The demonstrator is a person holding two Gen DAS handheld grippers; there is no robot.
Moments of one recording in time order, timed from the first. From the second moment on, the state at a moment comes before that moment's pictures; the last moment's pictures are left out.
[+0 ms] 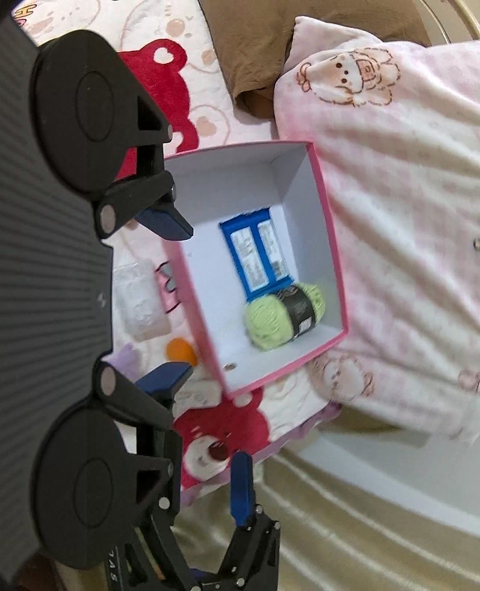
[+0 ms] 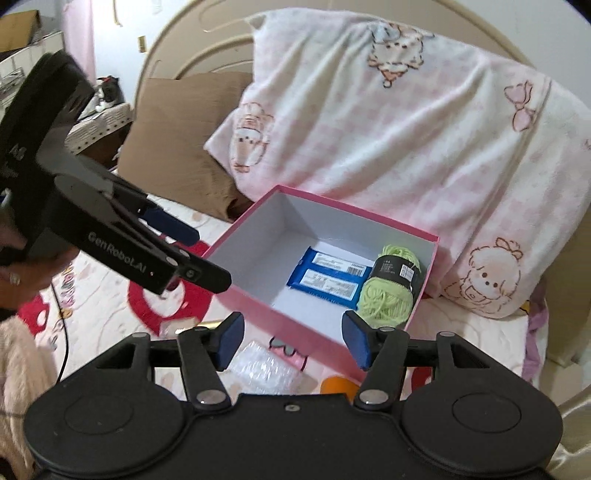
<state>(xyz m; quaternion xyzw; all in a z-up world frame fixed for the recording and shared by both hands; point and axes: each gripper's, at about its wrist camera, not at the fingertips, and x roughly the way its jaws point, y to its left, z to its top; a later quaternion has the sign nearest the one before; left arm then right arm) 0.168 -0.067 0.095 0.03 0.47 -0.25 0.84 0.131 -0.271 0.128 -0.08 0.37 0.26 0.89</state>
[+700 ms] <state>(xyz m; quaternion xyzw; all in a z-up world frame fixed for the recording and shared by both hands) 0.084 -0.118 0.042 0.06 0.50 -0.31 0.81 0.039 -0.301 0.054 -0.06 0.38 0.27 0.88</state>
